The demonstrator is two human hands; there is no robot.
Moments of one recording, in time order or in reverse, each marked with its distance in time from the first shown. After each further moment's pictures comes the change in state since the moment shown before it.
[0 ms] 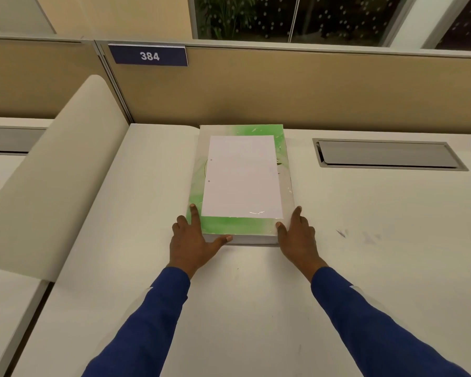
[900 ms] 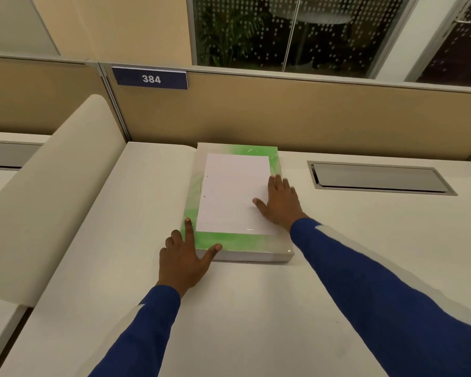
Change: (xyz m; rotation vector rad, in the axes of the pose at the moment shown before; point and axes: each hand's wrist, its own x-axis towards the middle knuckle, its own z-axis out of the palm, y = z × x) left_hand 0.019 -0.009 0.007 0.218 0.116 0.055; right_hand 0.110 -0.072 -0.034 -0.532 0.036 -0.352
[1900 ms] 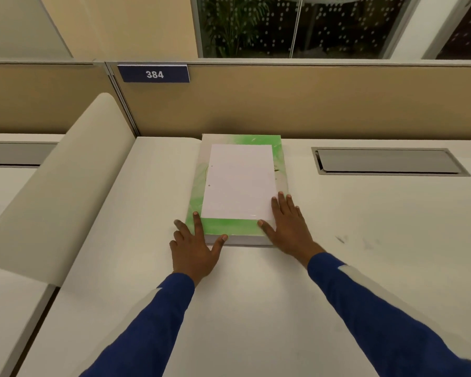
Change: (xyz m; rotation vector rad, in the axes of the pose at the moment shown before) left_hand -0.034 0.023 -0.005 0.038 -0.073 -0.070; right_hand -0.087 0.029 0.061 0.166 0.009 -0.106
